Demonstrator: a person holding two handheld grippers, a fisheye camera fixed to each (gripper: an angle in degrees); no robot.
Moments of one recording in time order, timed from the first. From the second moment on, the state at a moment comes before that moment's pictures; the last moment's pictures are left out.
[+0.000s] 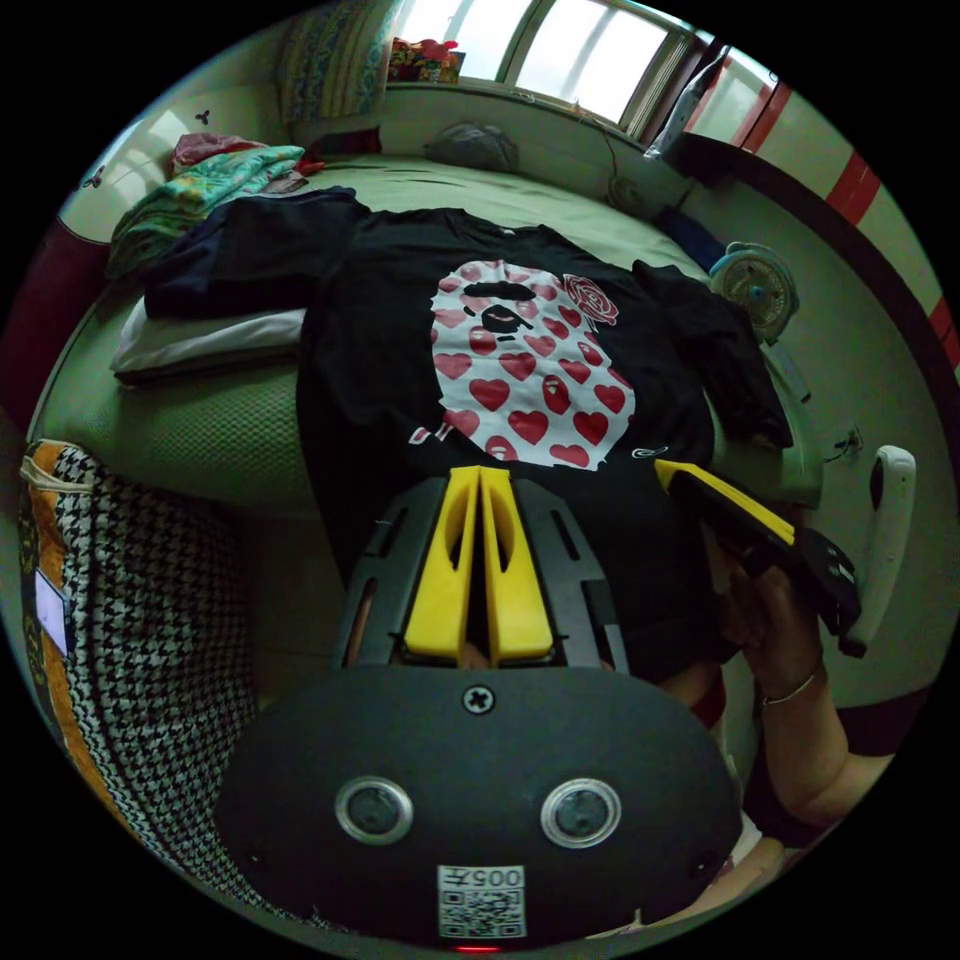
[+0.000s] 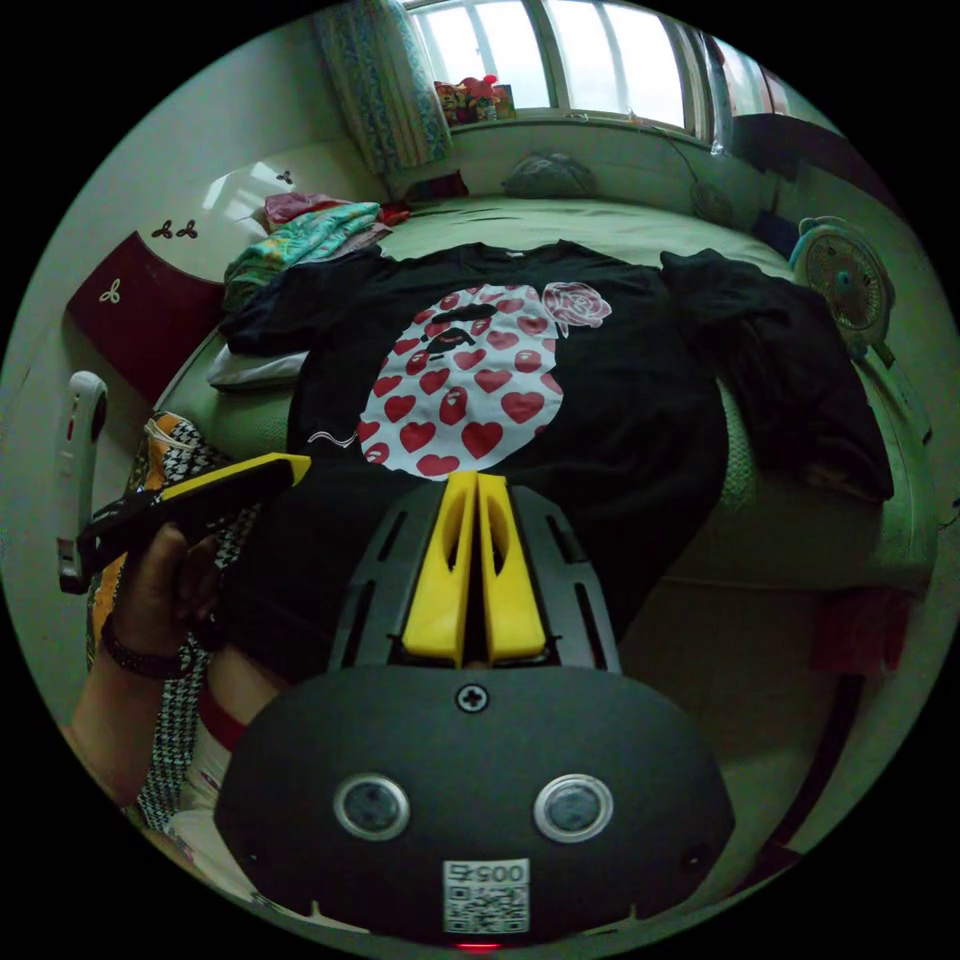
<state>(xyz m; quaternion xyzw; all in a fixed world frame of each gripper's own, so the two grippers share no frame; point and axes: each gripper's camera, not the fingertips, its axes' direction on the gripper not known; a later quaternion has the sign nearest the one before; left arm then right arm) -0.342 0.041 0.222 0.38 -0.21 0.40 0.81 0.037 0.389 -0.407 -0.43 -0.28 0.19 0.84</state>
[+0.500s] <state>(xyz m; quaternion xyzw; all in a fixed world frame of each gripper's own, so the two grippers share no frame) -0.288 0.014 0.243 0.38 -0.22 0.39 0.81 0.063 0.380 -0.395 -0.43 -0.28 0.19 0.84</state>
